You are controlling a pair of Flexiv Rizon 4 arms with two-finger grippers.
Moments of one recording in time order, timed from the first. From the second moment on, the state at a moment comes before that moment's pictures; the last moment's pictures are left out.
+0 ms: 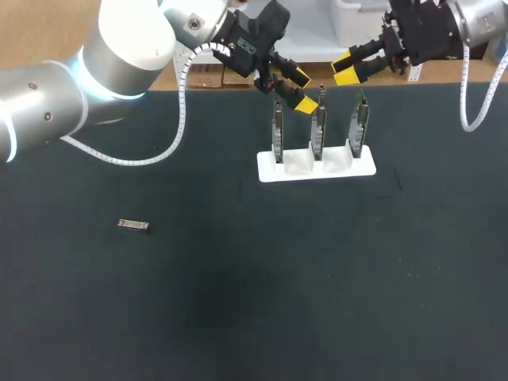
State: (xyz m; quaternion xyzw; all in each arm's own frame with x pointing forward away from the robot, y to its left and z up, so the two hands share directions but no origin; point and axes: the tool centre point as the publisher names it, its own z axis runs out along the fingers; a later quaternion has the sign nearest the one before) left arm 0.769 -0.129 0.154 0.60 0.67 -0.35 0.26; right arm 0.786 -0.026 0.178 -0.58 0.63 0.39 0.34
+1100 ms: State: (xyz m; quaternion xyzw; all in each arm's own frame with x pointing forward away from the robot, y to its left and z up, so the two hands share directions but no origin) left arm 0.769 -0.129 0.154 0.60 0.67 -0.35 0.26; right arm 0.772 -0.006 0.185 -0.59 0.61 0.40 0.35
